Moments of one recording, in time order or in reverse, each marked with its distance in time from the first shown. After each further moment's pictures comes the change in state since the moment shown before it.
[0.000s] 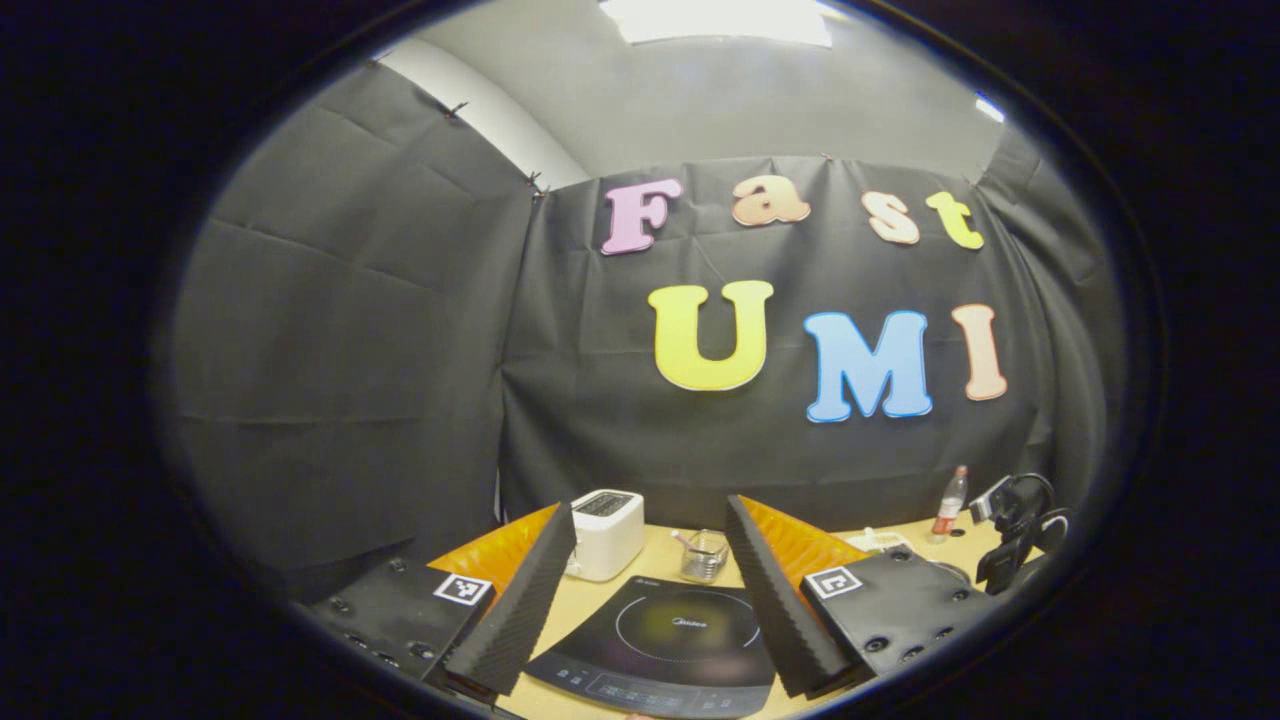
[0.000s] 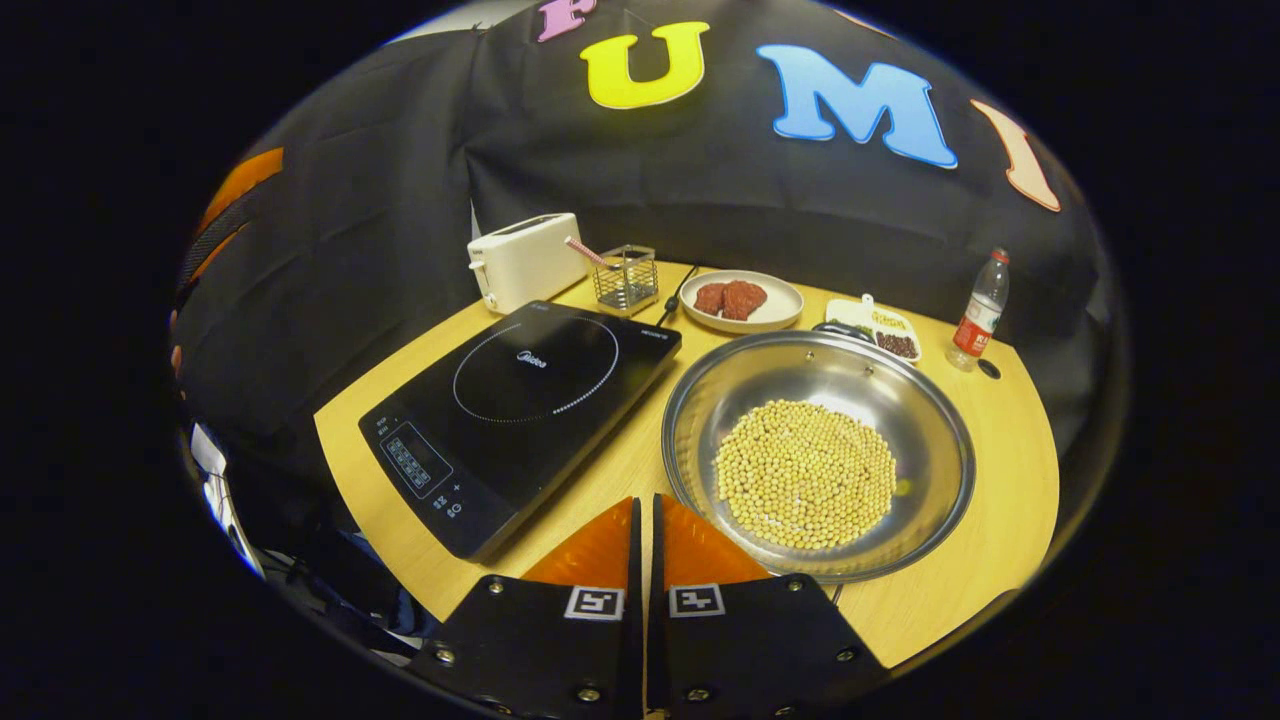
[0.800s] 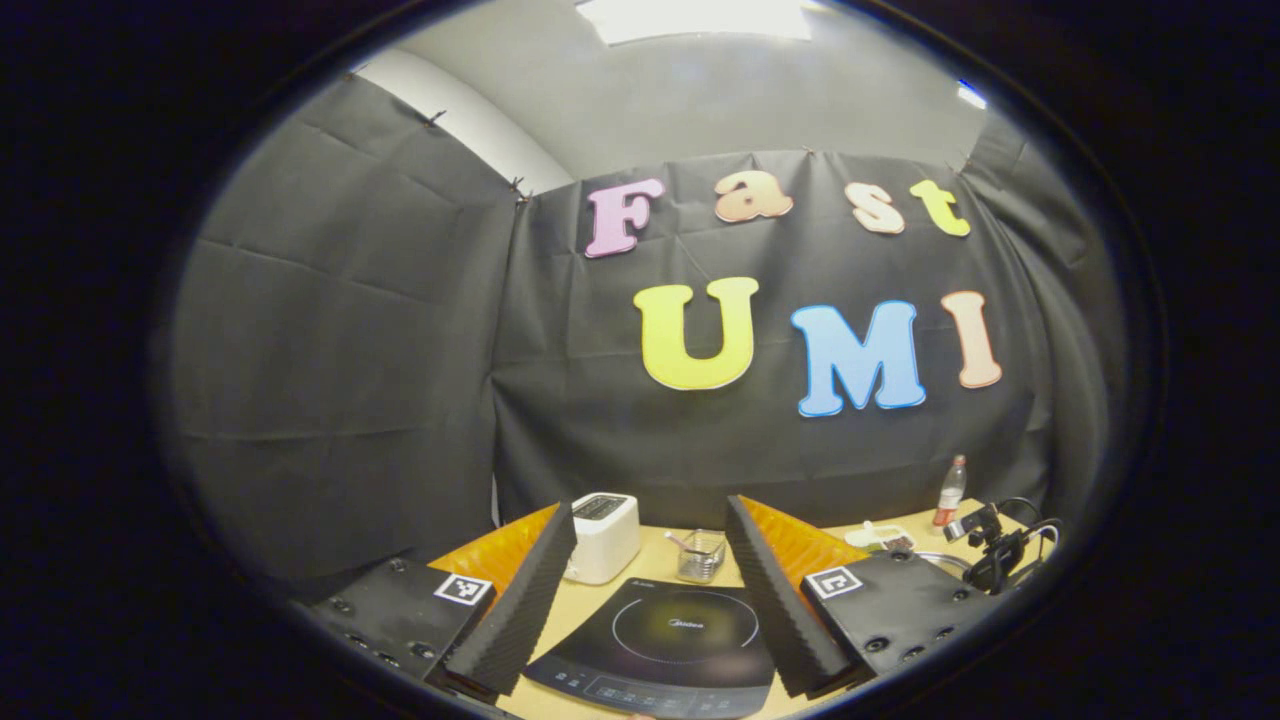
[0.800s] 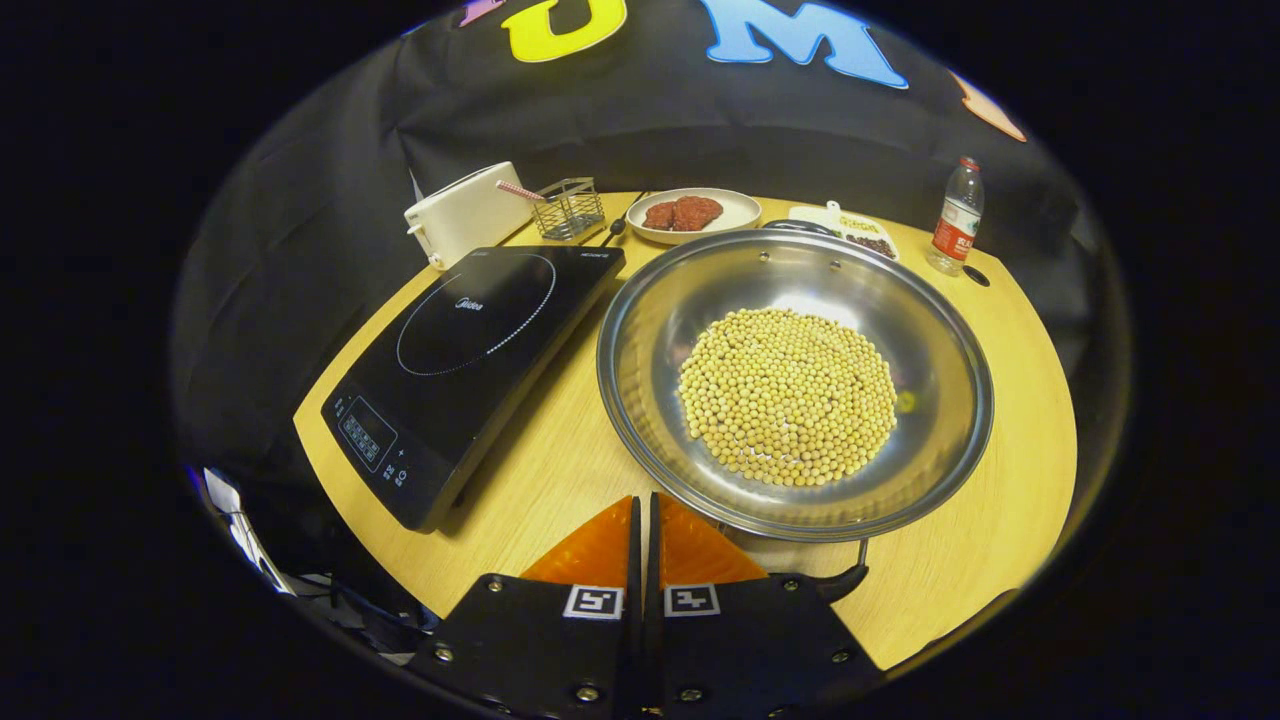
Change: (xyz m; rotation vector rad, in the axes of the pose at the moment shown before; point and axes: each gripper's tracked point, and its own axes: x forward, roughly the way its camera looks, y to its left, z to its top) left arm 0.004 -0.030 0.004 0.041 -0.002 -0.042; right arm 0.007 -0.033 -0.041 0.149 0.158 -0.046
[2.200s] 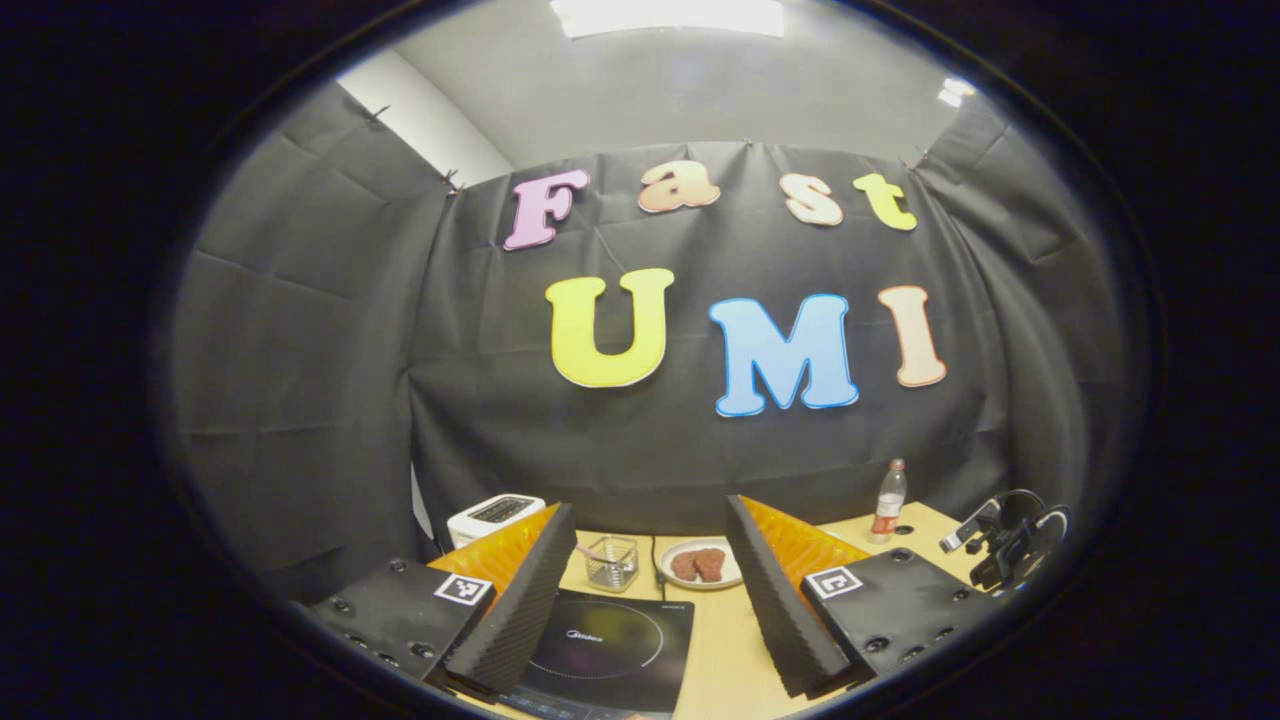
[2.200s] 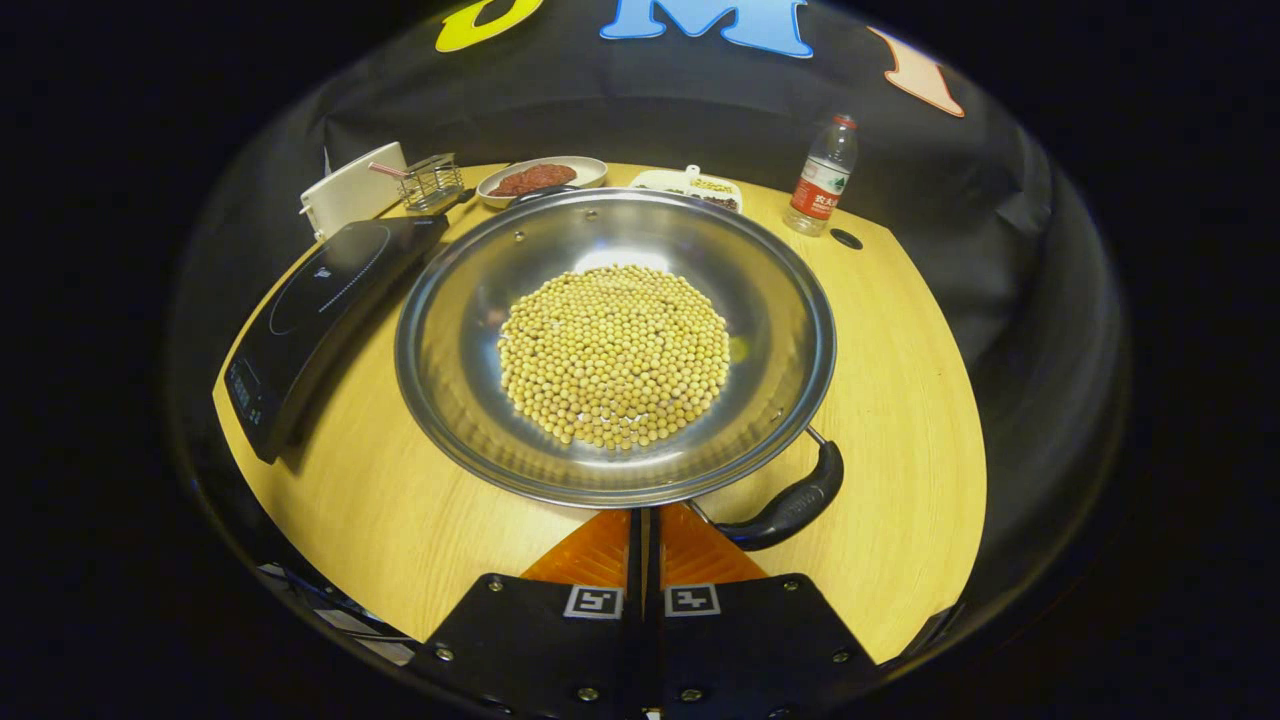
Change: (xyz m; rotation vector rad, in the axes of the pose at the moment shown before) left arm 0.038 -0.127 -0.002 0.001 0.007 -0.163; right arm -0.027 -0.170 -0.029 -0.013 0.094 -0.277
